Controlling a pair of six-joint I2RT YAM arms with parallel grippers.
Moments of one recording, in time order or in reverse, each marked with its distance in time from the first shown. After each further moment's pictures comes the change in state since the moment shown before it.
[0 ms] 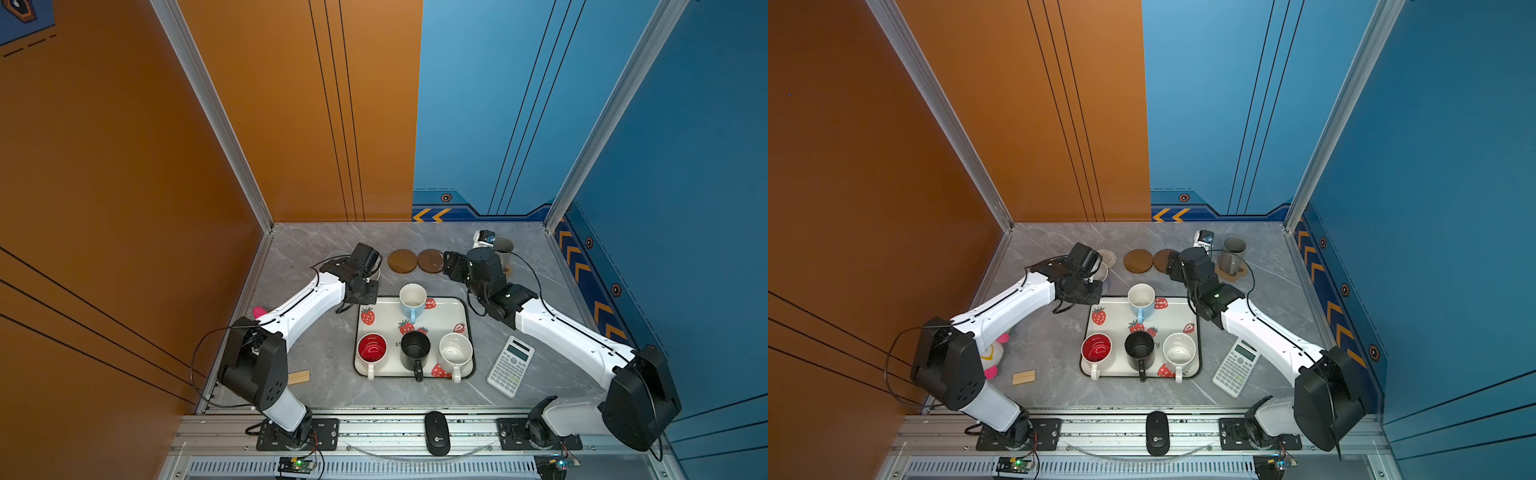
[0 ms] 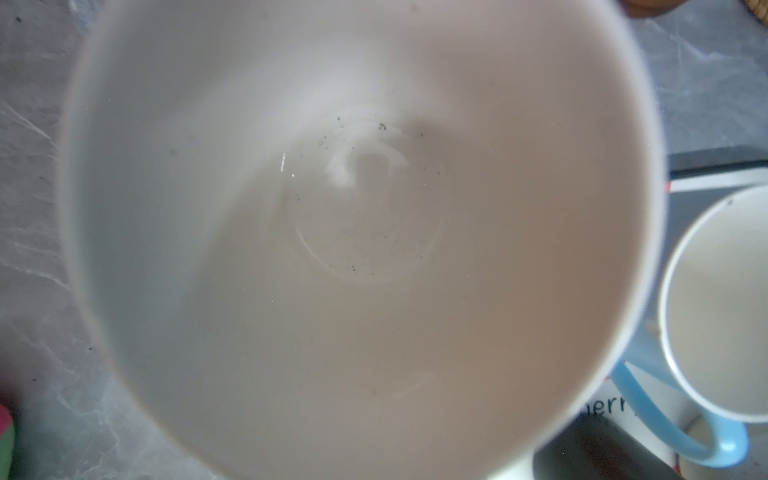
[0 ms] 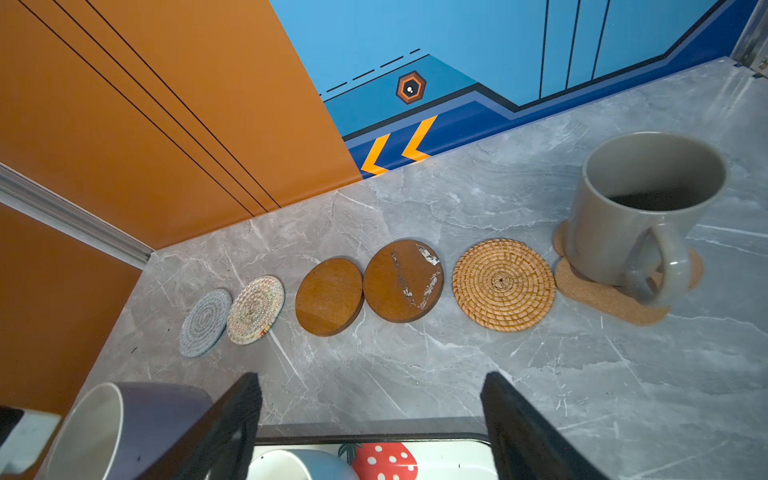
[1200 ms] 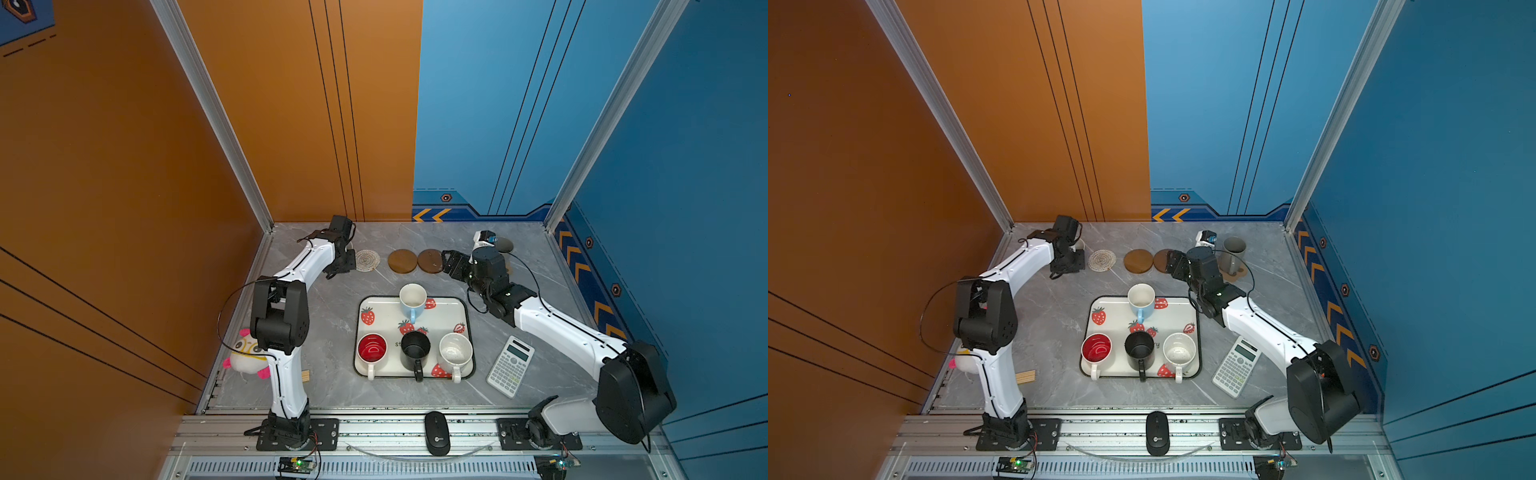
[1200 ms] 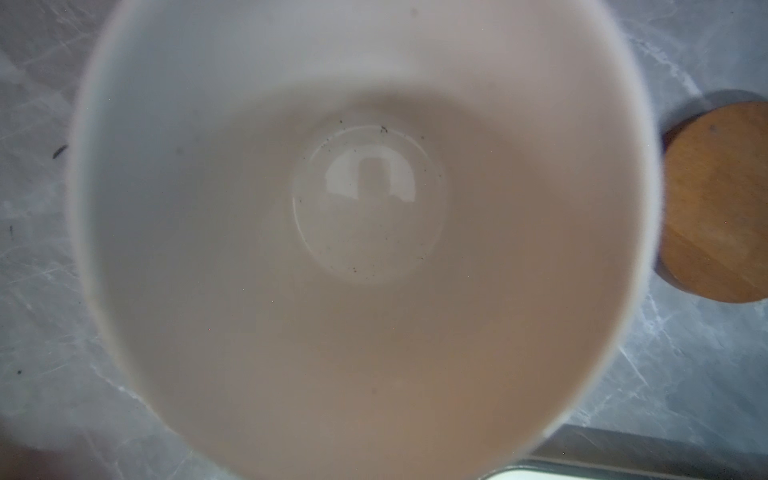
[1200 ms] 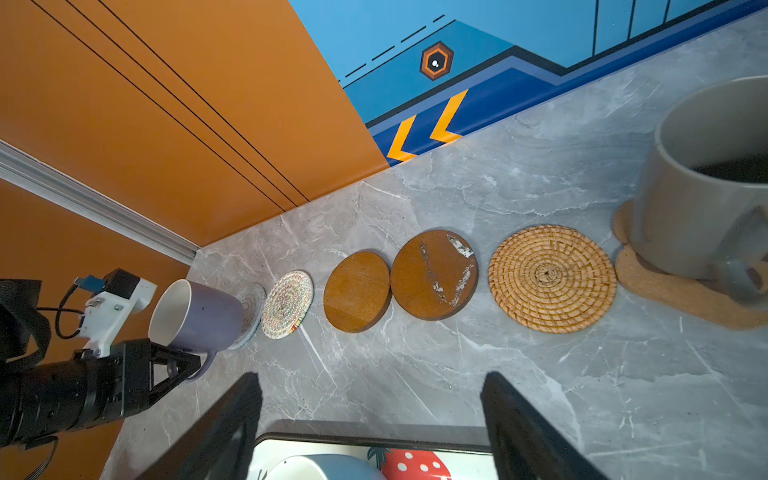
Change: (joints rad) left arm 0.270 0.406 0.378 -0.005 -0.017 0.019; right arm -0.066 0.038 -0.046 0.120 -0.164 0.053
